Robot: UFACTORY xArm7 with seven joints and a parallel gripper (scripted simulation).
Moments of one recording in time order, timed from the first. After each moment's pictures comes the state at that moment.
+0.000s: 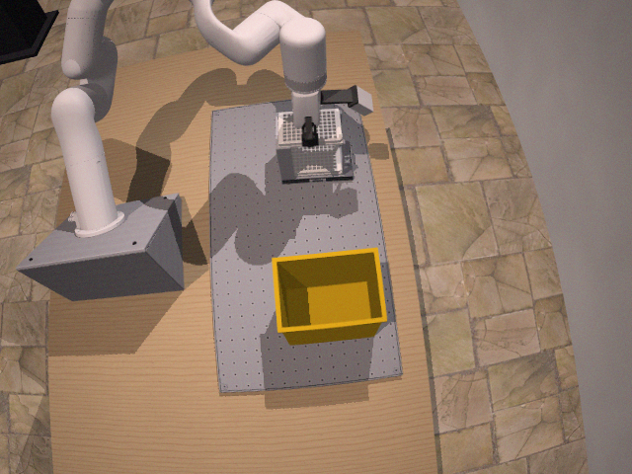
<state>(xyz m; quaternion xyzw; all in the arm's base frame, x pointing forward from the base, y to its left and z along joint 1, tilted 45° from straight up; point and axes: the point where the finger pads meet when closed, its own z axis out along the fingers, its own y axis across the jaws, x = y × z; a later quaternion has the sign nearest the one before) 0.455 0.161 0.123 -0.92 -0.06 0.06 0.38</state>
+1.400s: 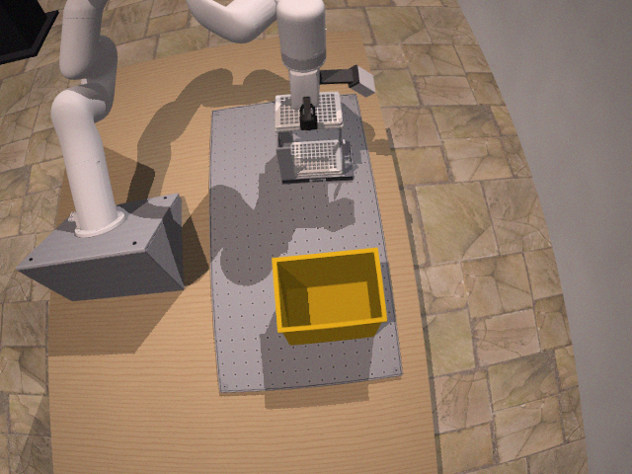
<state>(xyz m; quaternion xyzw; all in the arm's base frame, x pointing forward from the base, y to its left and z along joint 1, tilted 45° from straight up) 0.464 0.119 0.166 -0.92 -0.06 0.06 0.38</state>
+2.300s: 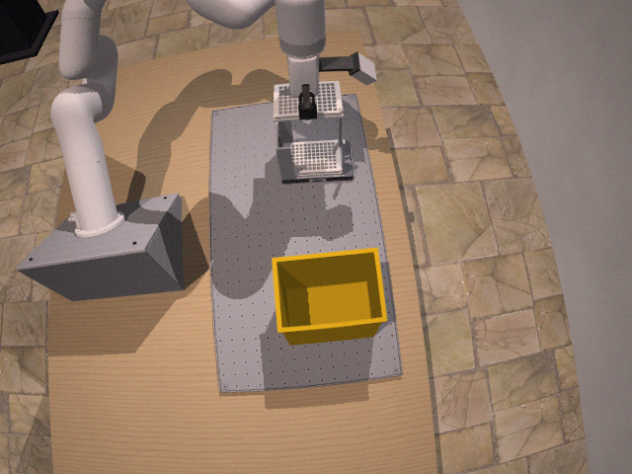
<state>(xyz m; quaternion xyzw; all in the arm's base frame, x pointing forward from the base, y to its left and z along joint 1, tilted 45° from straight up) 0.469 0.095 0.190 -0.92 -0.06 0.06 0.38</state>
